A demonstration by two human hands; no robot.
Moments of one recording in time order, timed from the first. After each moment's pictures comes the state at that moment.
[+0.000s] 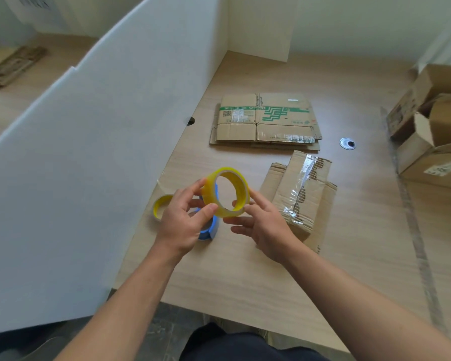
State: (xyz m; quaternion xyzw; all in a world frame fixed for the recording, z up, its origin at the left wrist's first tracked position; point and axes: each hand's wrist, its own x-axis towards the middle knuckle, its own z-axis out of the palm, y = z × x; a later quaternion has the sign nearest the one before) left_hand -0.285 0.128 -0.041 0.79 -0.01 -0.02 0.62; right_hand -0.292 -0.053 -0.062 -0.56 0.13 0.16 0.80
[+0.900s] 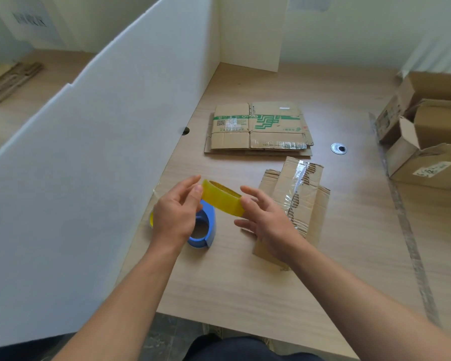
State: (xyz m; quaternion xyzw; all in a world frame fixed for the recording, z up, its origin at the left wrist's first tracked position) left_hand -0.267 0.116 -0.017 0.79 0.06 0.03 0.60; right_hand -0.294 -0.070 -0.038 -0.62 0.09 0.12 0.77
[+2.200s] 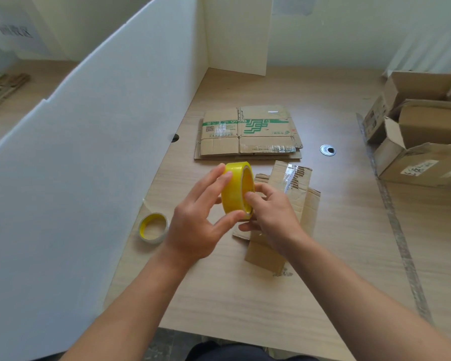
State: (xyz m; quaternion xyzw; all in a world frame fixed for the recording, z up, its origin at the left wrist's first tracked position) left_hand -0.276 0.075 0.007 0.83 -0.31 0.19 0.43; right_hand -0.280 -0.090 -0.012 -0.64 0.16 0.06 0.75
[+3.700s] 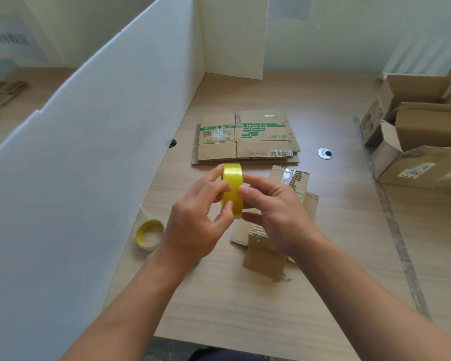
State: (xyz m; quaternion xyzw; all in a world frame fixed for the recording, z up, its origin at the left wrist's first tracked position) left_hand -0.269 0.064 0.027 0.85 -0.30 0.21 0.38; right_hand -0.286 -0.105 0.023 -0.60 0.04 0.07 0.79
